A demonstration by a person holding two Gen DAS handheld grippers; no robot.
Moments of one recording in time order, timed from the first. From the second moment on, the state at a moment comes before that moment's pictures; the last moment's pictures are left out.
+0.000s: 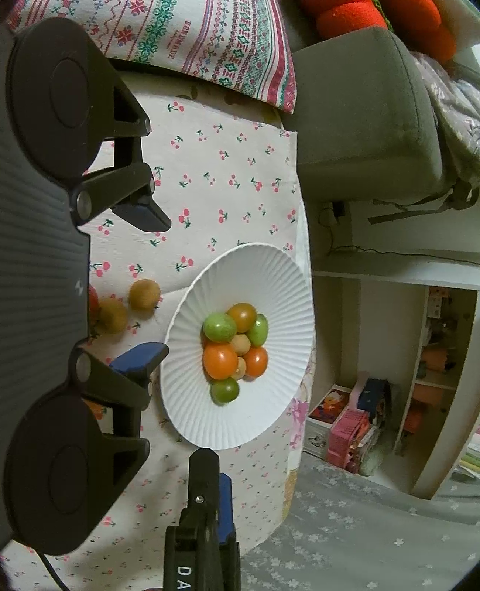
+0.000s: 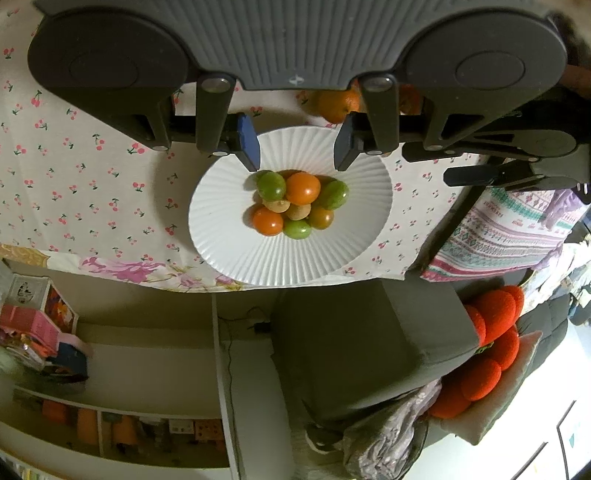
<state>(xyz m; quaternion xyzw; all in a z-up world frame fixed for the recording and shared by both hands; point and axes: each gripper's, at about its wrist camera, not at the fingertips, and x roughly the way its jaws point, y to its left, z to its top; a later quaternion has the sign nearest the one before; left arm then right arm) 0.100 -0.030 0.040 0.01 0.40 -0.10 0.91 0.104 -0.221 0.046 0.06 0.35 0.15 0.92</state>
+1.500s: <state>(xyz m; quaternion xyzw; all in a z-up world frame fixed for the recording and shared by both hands) 0.106 0.004 0.039 -0.07 0.43 -0.07 0.90 0.099 -0.183 0.020 0.09 0.38 0.19 0.90</state>
